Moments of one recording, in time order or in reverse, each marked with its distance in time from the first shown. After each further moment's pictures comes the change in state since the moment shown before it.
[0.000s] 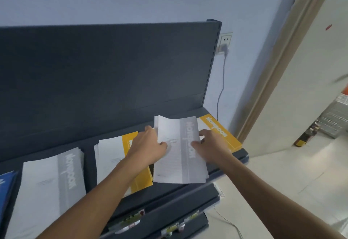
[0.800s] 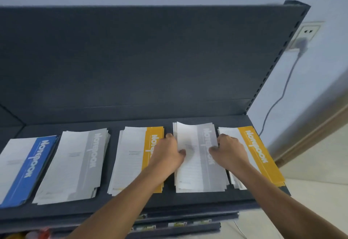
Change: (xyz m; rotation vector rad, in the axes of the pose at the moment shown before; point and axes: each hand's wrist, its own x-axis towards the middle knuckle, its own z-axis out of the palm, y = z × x) left_hand 0.036 -0.007 0.049 -0.078 0.073 -0.288; right_hand 0.097 0.000 0.025 -0.301 -0.131 -0.180
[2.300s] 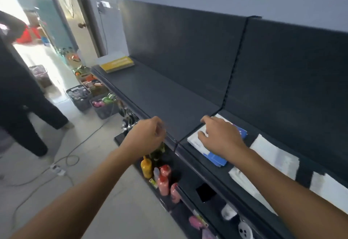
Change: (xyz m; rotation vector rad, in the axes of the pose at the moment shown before) left_hand -0.270 -0.413 -0.283 0.088 0.533 -0.519; right_hand -0.213 -0.476 0.150 -0.169 -0.096 -1.283
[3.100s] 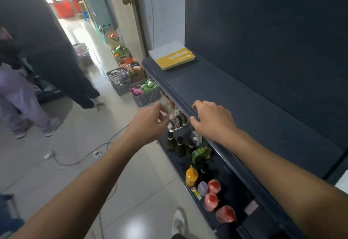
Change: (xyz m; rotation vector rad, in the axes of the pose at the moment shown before) left_hand 0.147 -0.289 -0.109 -0.040 0.096 -0.175; right_hand 0.285 -0.254 0.105 0.068 -0.057 -0.267
